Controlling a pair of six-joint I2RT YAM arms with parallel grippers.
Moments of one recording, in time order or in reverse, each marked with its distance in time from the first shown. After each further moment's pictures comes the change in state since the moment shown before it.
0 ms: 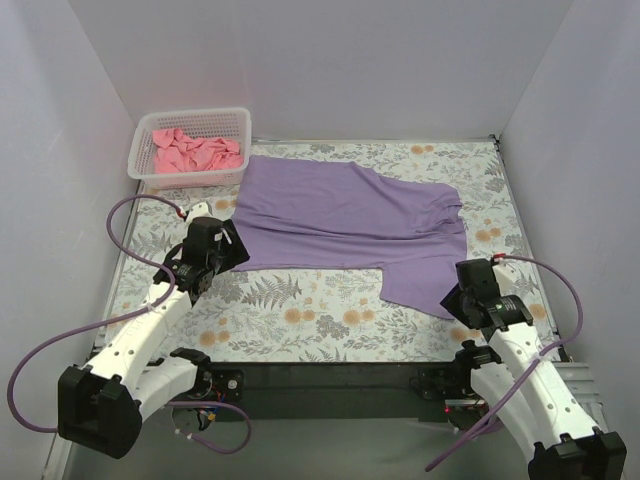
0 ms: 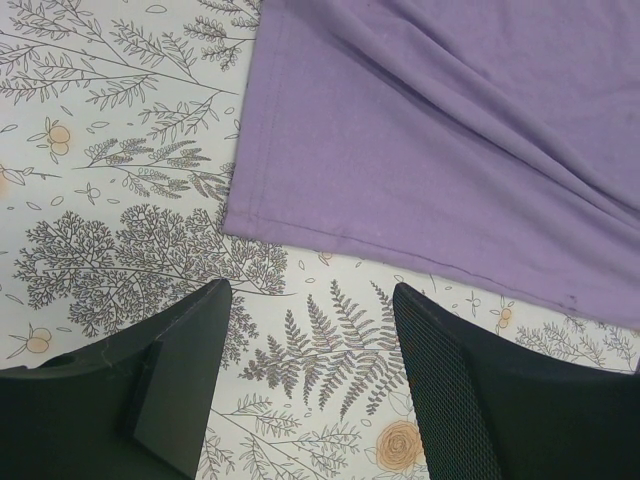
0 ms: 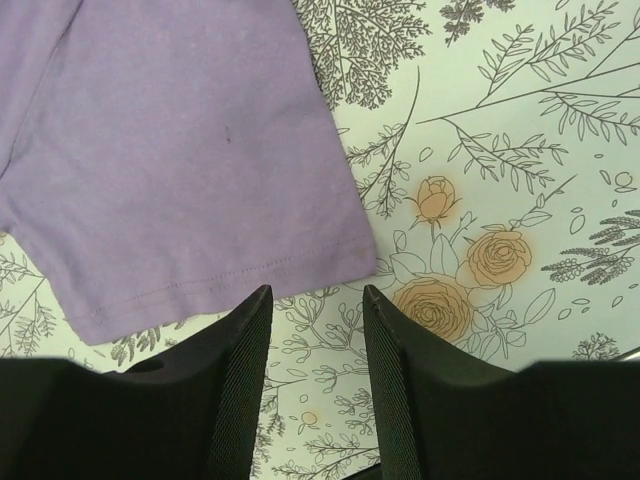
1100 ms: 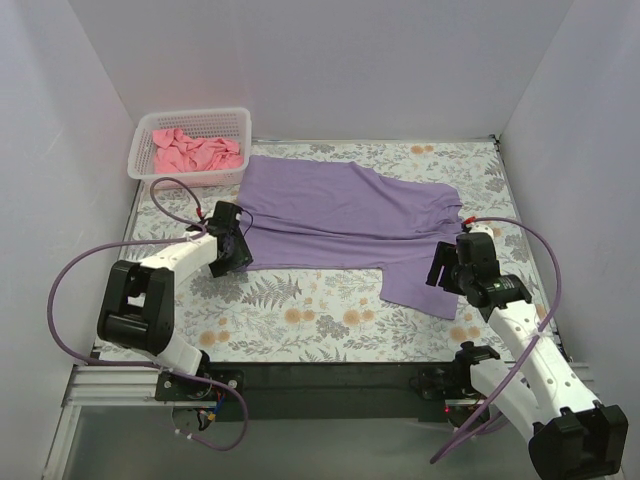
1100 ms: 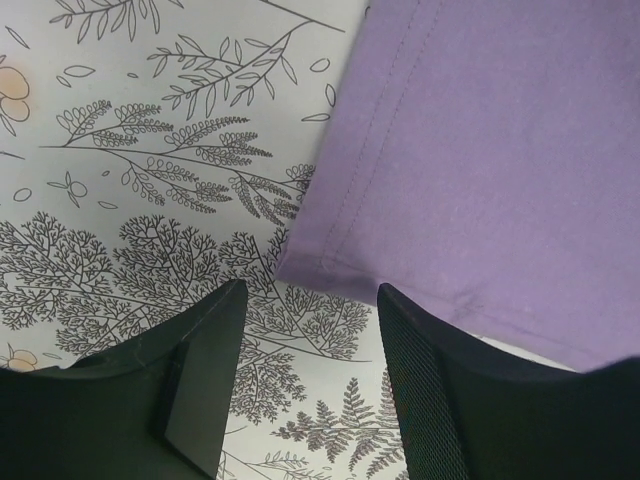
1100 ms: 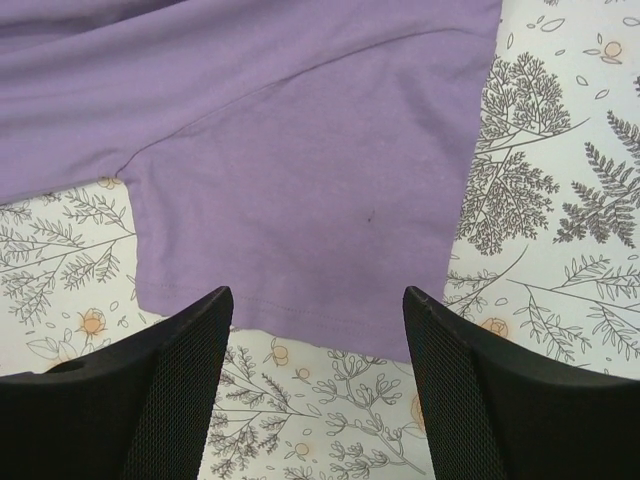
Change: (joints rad) left arm 0.068 0.550 0.165 -0.072 0.006 -0.032; right arm -0.004 0.154 0.138 0.210 -0.158 -0.456
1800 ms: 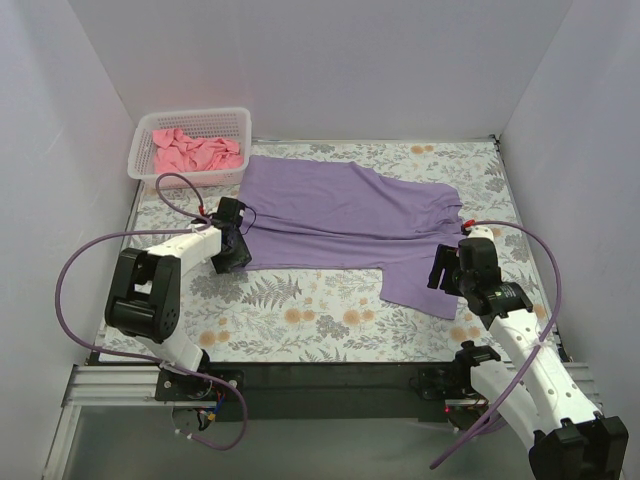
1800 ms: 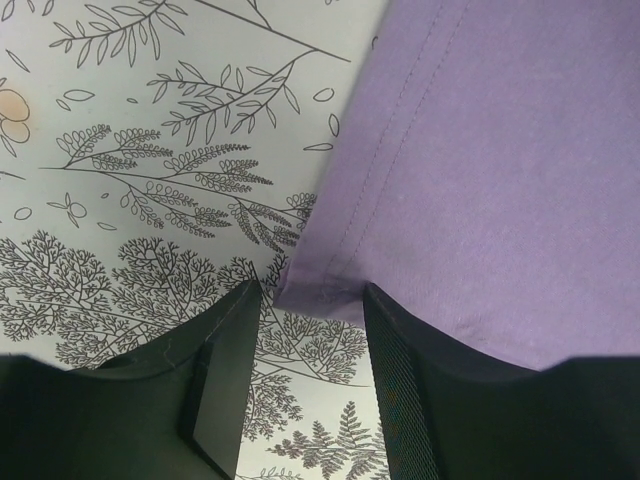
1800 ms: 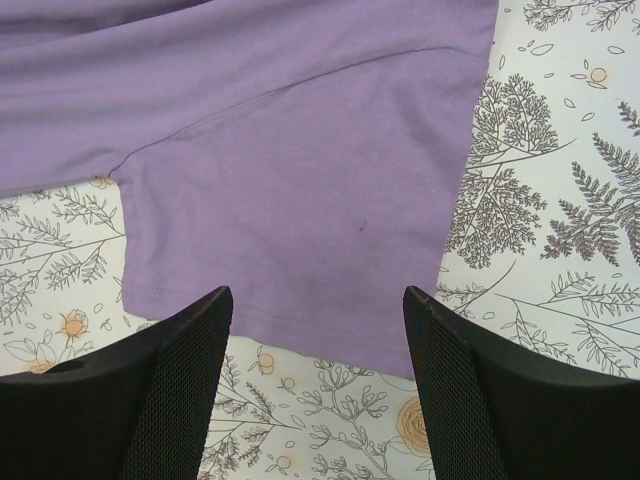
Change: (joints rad) left arm 0.000 0.090 0.063 -0.031 -0.031 -0.014; right arm 0.000 -0.066 -0.048 0.042 0.008 -0.062
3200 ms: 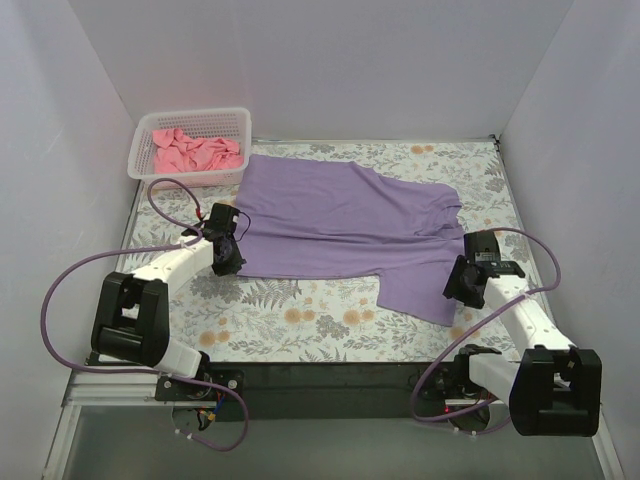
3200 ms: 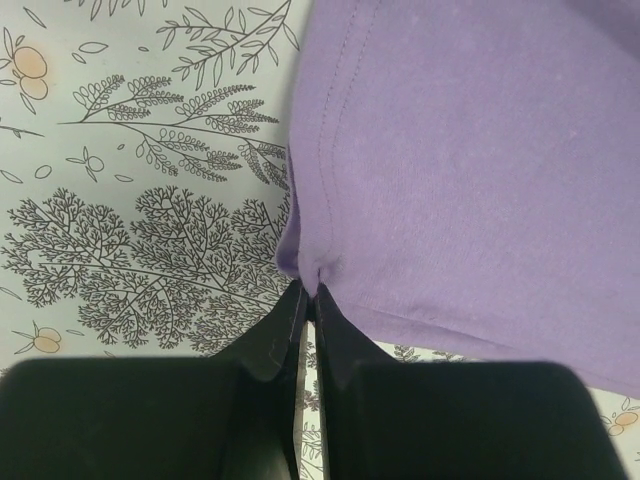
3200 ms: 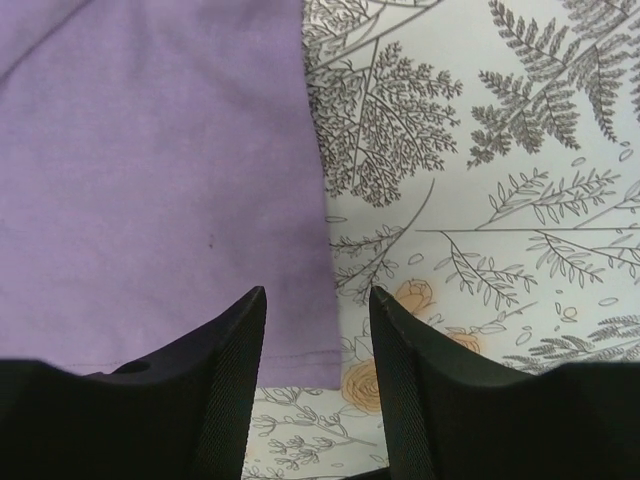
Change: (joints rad) left arm 0.000 -0.156 -0.085 -0.008 0.048 0.057; right arm -0.203 0.321 0.018 -0.093 0.001 0.056
